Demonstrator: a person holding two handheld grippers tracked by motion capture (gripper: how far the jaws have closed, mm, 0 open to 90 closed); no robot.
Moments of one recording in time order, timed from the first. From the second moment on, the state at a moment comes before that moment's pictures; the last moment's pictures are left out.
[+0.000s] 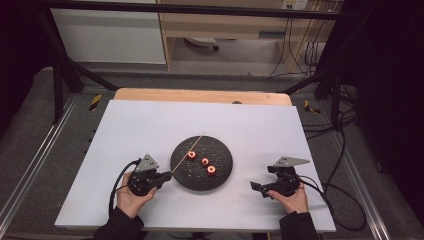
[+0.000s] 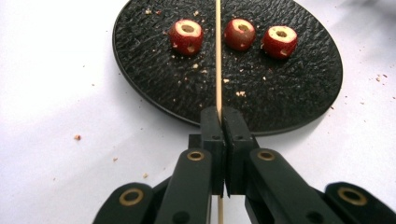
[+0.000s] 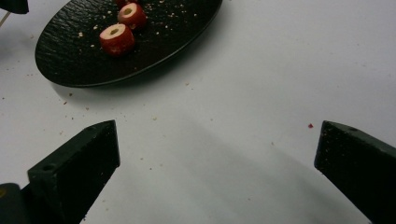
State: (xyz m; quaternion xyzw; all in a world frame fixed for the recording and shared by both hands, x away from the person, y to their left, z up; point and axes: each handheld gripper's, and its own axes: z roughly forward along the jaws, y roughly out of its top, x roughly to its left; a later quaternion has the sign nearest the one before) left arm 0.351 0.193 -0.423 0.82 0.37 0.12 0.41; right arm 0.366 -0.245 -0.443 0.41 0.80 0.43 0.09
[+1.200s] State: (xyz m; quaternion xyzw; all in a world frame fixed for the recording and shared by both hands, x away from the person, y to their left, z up) left arm 0.335 0.221 -0.435 0.81 0.37 0.13 0.44; right arm 0.396 -0.155 -0.399 0.37 0.84 0.37 0.09
